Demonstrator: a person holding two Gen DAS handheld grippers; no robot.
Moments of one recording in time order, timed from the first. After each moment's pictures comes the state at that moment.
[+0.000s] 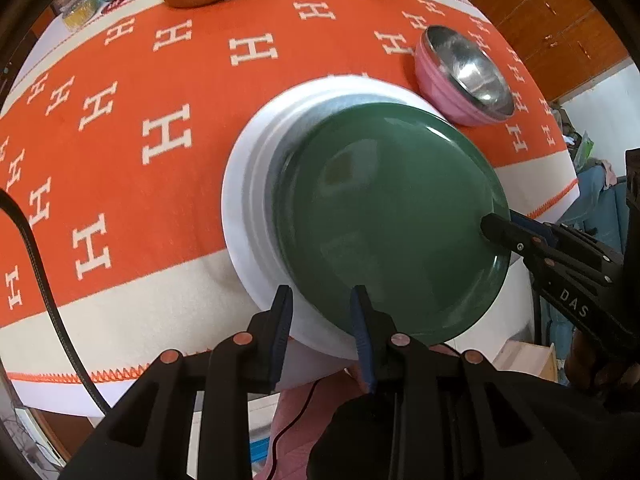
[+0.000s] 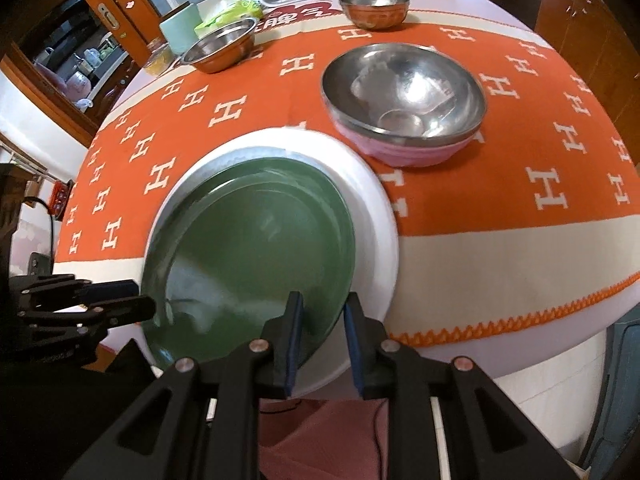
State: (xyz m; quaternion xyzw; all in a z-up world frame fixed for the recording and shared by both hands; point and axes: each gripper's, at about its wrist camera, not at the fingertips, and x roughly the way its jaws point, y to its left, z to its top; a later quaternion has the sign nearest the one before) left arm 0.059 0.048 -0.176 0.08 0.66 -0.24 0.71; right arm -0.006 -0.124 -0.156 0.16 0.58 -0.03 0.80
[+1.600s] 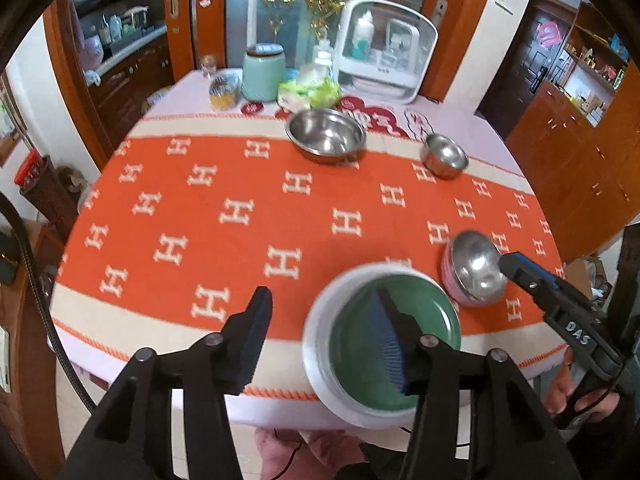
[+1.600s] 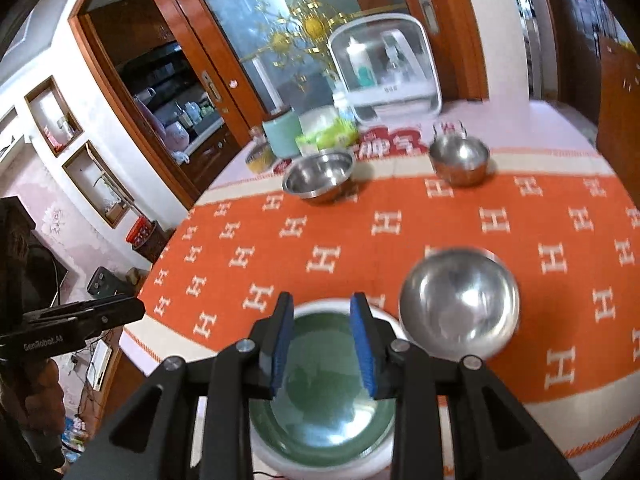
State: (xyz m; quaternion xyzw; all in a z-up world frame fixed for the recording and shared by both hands) left arm 0.055 0.101 -0.019 -0.02 0.50 -0.08 0.86; right arm 0.049 -0.141 -0.046 0.16 0.40 0.12 0.89
